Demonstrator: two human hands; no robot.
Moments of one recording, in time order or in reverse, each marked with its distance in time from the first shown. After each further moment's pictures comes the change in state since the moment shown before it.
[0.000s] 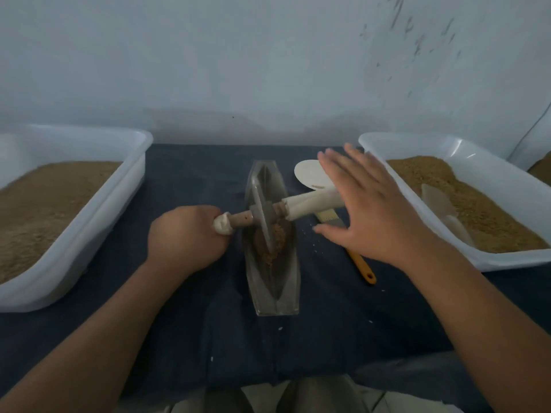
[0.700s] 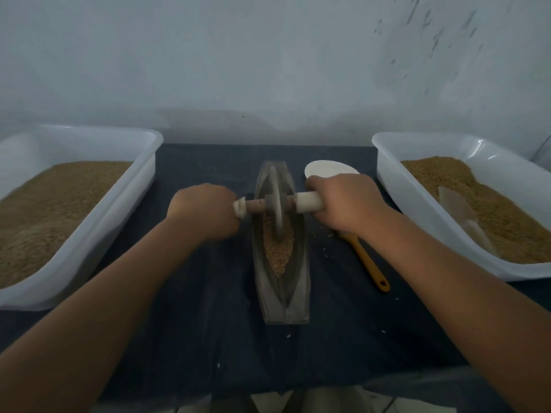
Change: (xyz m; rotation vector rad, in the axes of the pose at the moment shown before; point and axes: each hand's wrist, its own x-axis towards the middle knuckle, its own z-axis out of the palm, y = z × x) left_hand 0.057 0.012 -0.013 0.232 -0.290 0.118; right_hand 0.065 -0.001 0.054 -0.096 -0.236 0.090
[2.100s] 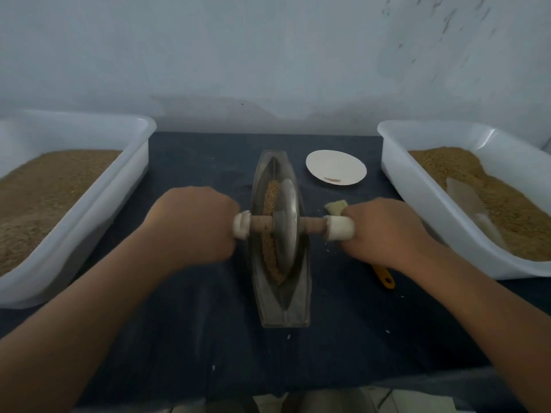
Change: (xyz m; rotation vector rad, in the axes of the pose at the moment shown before) left_hand -0.030 -0.014 0.010 0.151 0.203 0.275; right_hand -0.062 0.022 0.018 0.072 -0.111 0.129
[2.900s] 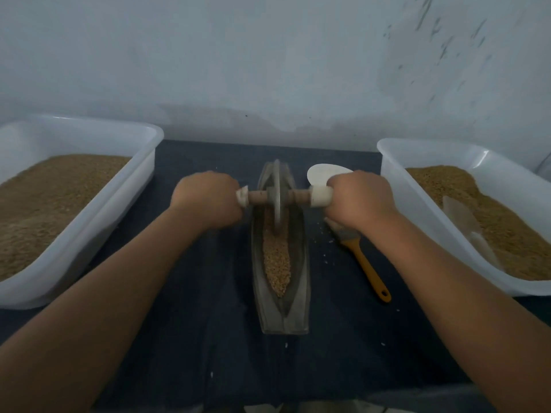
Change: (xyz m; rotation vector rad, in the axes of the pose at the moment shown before) left_hand 0.061 -0.010 0.007 -0.155 -0.110 -0.260; right_hand 0.074 -0.014 -0.017 -0.087 0.077 0.077
